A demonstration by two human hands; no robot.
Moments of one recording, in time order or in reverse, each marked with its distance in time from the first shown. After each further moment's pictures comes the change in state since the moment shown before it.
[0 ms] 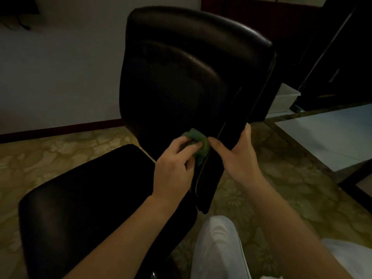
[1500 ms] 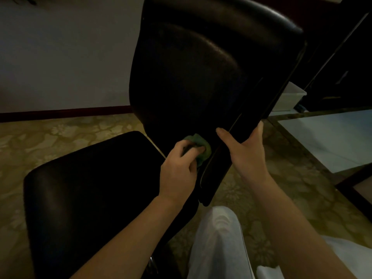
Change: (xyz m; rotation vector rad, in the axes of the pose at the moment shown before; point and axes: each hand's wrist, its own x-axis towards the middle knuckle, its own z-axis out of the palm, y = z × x) left_hand -0.037 -0.014 0.011 -0.029 0.033 -0.085; right_hand -0.015 -0.002 0.015 0.081 0.113 0.076
